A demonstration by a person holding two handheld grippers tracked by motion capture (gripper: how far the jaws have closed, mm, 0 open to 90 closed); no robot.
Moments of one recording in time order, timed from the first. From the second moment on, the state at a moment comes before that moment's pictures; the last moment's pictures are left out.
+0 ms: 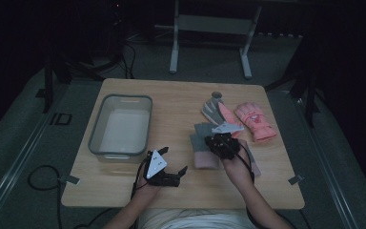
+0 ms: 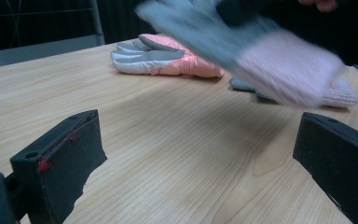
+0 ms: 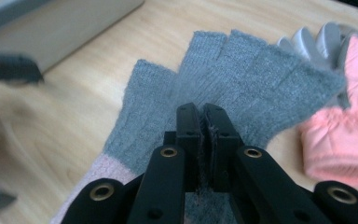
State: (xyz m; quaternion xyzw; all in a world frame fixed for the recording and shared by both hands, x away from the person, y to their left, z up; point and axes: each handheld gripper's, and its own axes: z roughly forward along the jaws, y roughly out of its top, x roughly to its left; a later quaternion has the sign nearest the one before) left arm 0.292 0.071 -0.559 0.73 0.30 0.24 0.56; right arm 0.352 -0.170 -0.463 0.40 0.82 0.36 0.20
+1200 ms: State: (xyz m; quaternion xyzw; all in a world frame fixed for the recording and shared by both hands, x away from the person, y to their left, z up) left arm 0.292 0.071 -0.559 0.73 0.30 0.24 0.56; right arm 0.361 -0.186 -0.533 0.42 0.81 0.37 0.17
